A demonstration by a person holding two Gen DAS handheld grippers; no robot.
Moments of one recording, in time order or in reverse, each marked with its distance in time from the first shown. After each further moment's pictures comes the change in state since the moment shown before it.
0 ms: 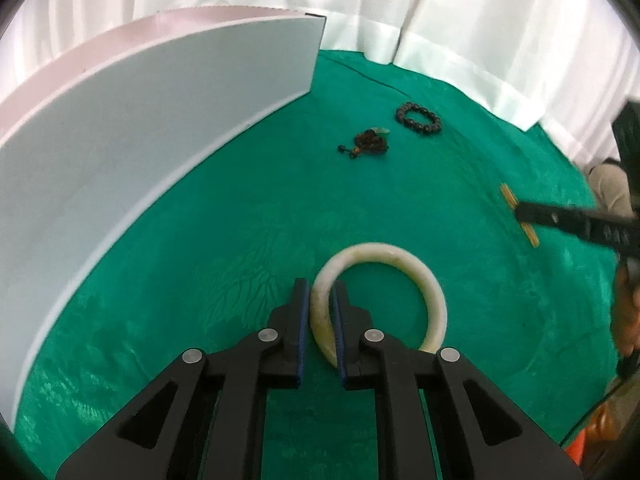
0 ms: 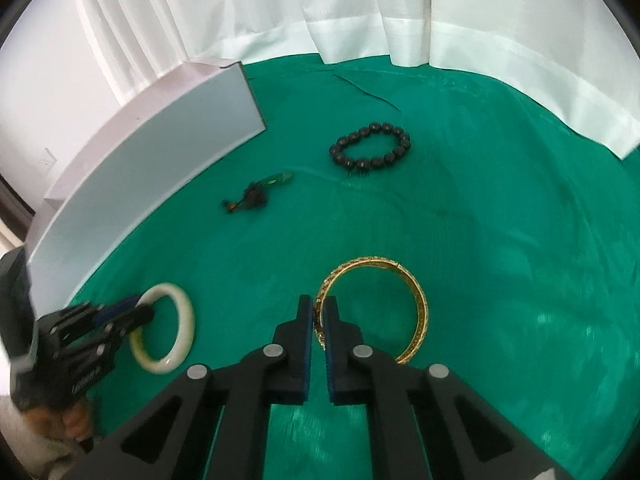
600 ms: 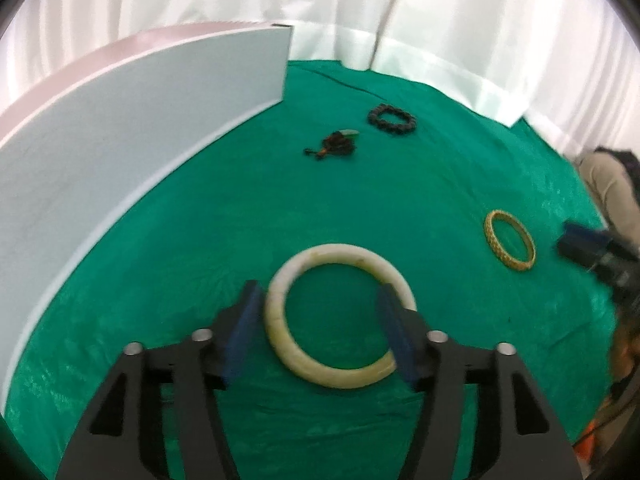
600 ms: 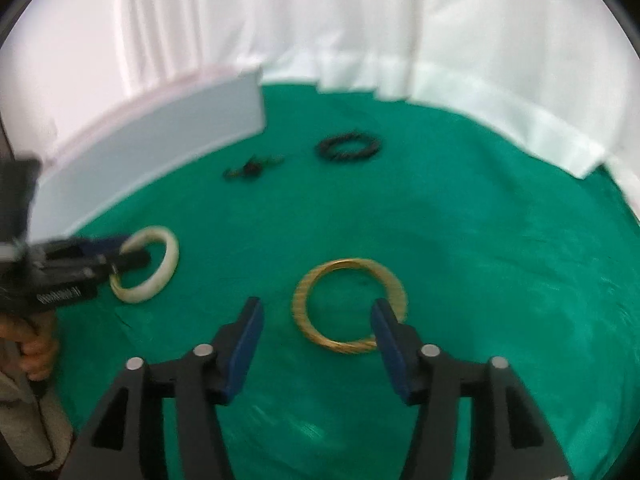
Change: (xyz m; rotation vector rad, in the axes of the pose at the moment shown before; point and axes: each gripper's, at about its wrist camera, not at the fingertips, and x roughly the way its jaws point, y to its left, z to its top) left arm 0.000 -0.030 -0.012 0.079 -0.066 0.010; right arm -0.054 -0.031 -0.066 -0.040 -0.226 -0.156
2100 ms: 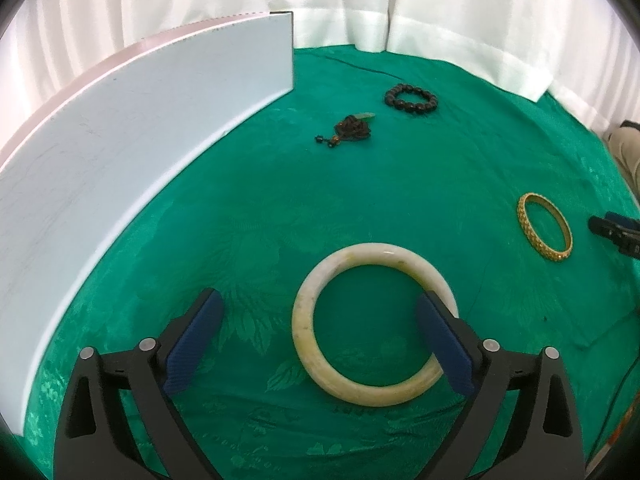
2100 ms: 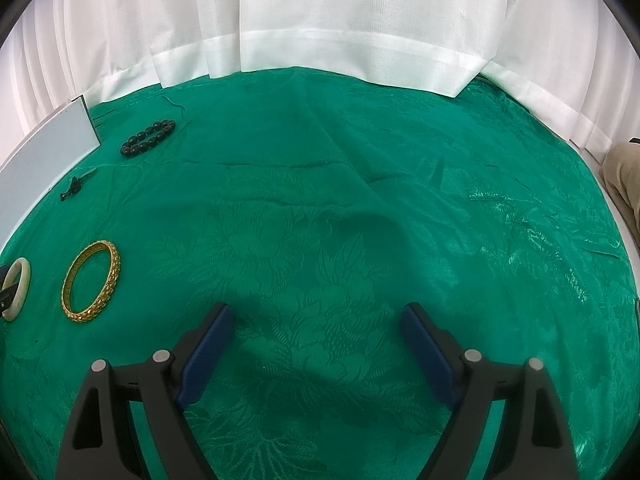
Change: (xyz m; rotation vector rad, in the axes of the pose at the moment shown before) left arm 0.018 -0.007 0.003 0.035 0.054 0.121; right arm 0.021 -0.124 -0.023 0.149 0.116 -0.235
